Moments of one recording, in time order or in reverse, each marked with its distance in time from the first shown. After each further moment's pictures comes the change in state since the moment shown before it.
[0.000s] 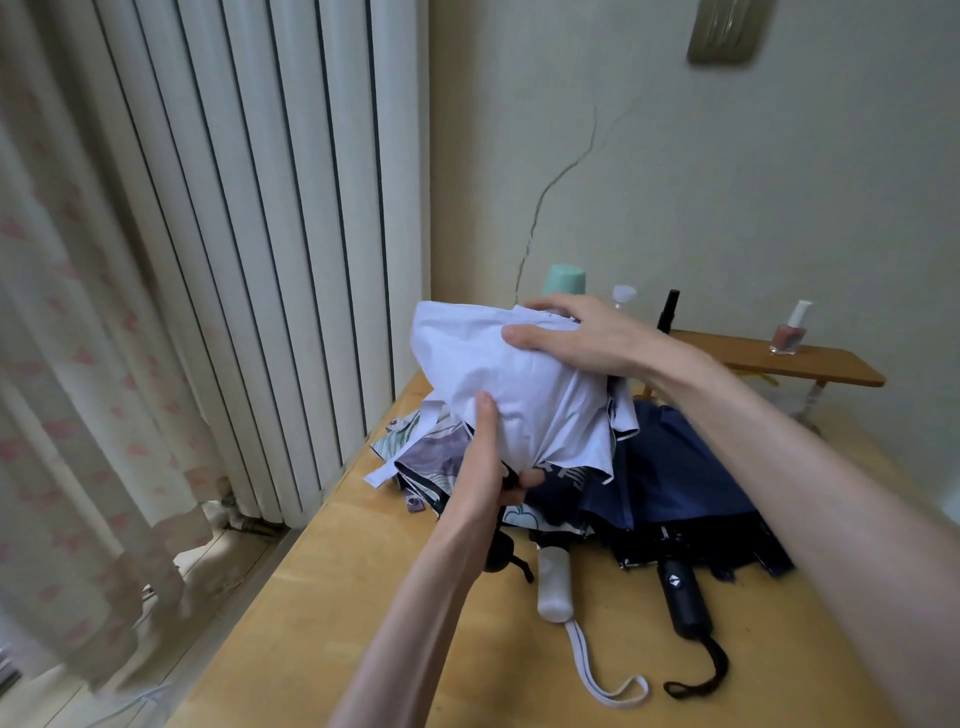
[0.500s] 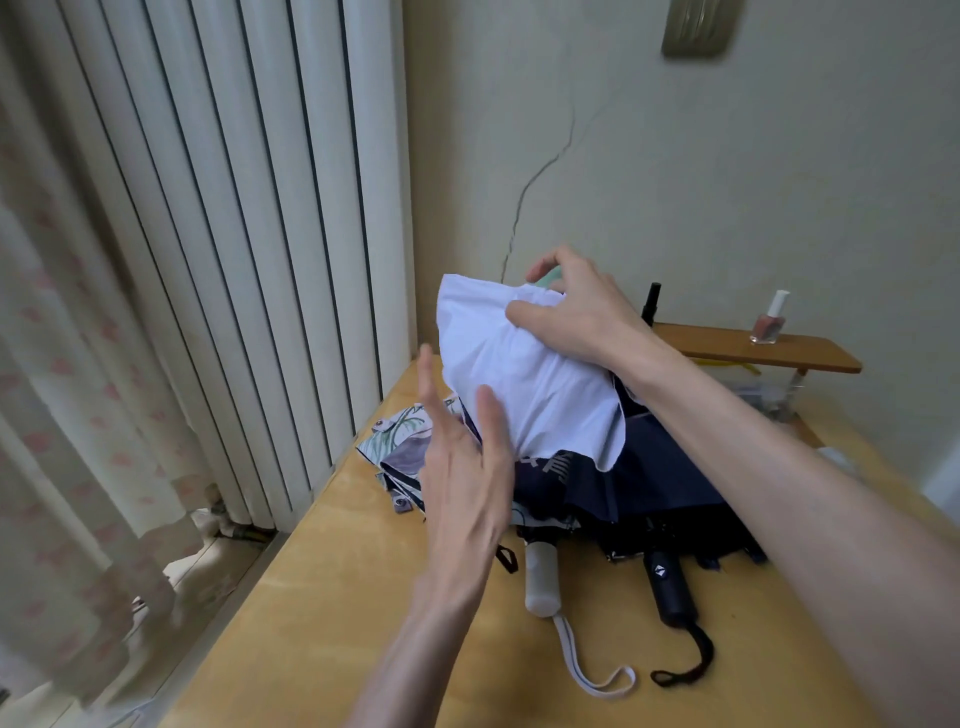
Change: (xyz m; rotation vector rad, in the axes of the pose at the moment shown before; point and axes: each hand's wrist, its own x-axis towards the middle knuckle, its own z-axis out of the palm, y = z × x) left_hand -0.020 0.006 0.013 0.483 0.329 0.447; right_hand -0.008 -0.017 0.000 0.043 0.333 0.013
